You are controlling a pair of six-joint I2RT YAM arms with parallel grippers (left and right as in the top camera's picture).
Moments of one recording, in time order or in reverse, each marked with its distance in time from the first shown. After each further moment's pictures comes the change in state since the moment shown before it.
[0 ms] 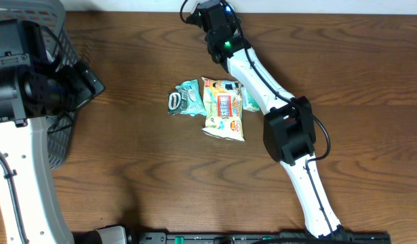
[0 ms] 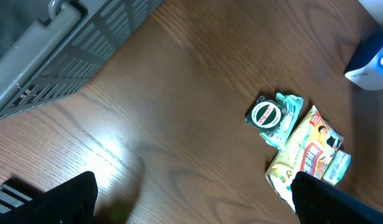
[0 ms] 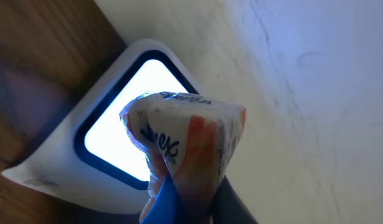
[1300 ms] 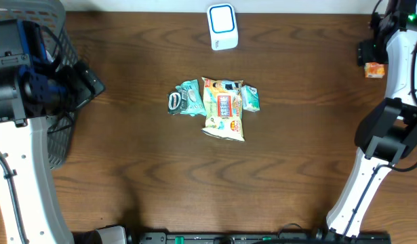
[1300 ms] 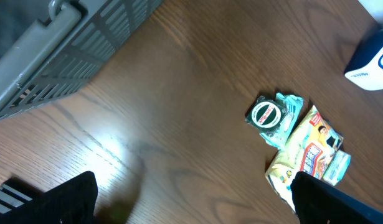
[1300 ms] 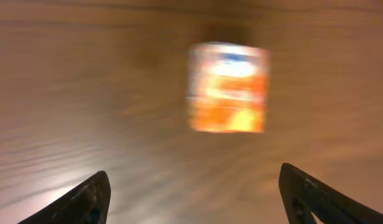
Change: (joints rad) left arm 0.000 0.000 0.000 0.000 0.000 0.000; right arm -0.786 -0.154 0.013 -0.773 -0.369 0.508
